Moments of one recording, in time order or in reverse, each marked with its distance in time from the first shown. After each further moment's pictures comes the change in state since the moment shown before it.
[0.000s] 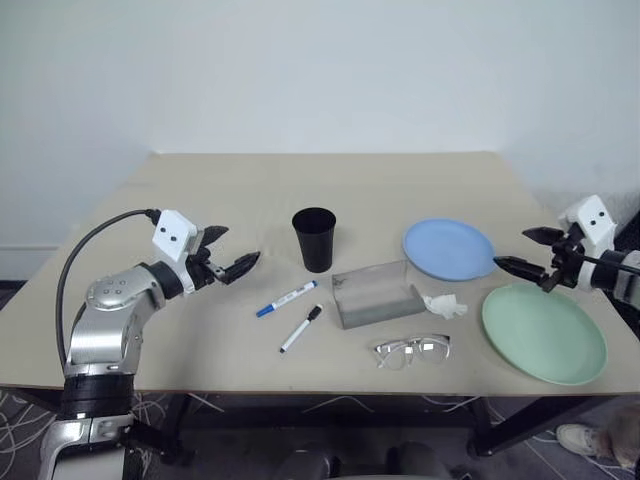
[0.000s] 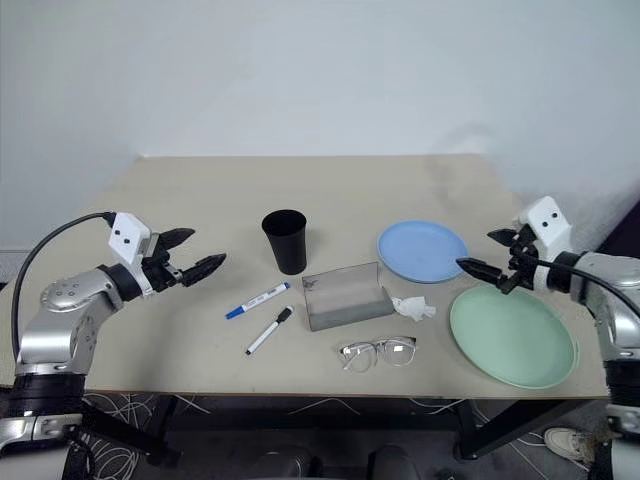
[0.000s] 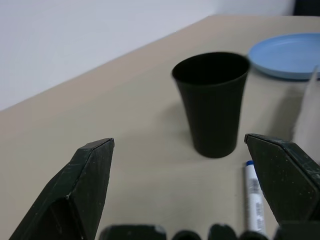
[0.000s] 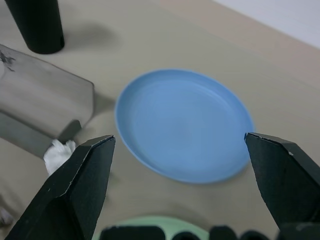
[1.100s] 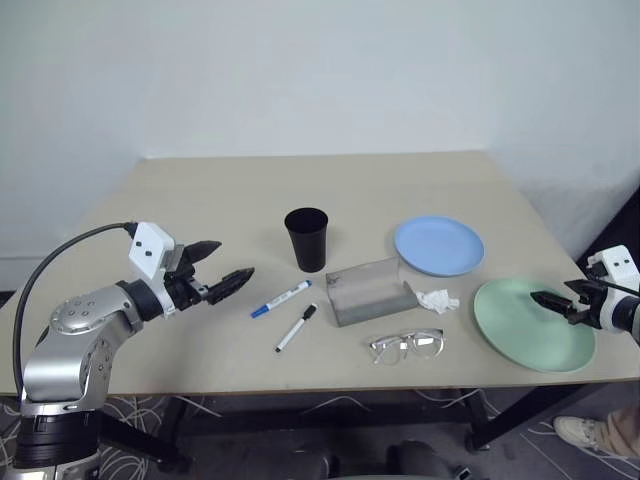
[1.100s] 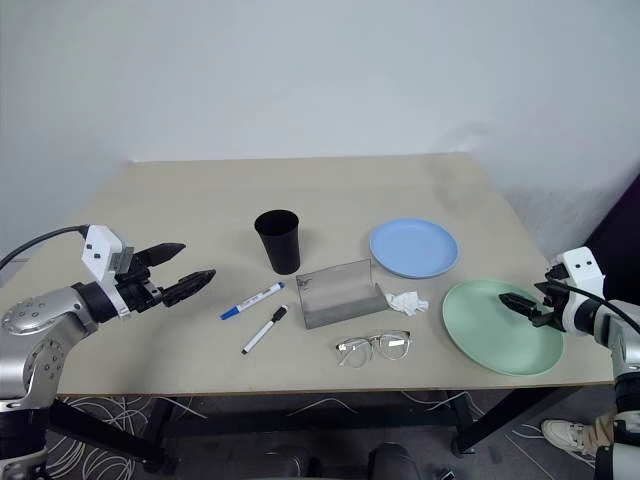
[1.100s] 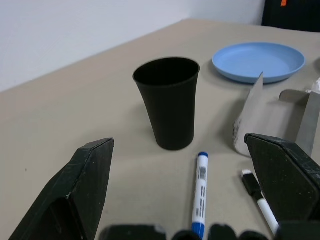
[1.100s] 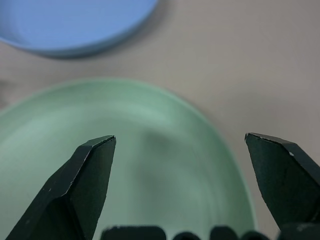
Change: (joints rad) left arm 0.217 0.045 0.109 -0.233 -0.138 0.152 0.013; right arm 0.096 0.049 -0.040 0.414 -0.070 -0.048 -0.124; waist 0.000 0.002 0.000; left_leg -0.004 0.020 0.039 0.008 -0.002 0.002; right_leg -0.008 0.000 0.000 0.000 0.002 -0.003
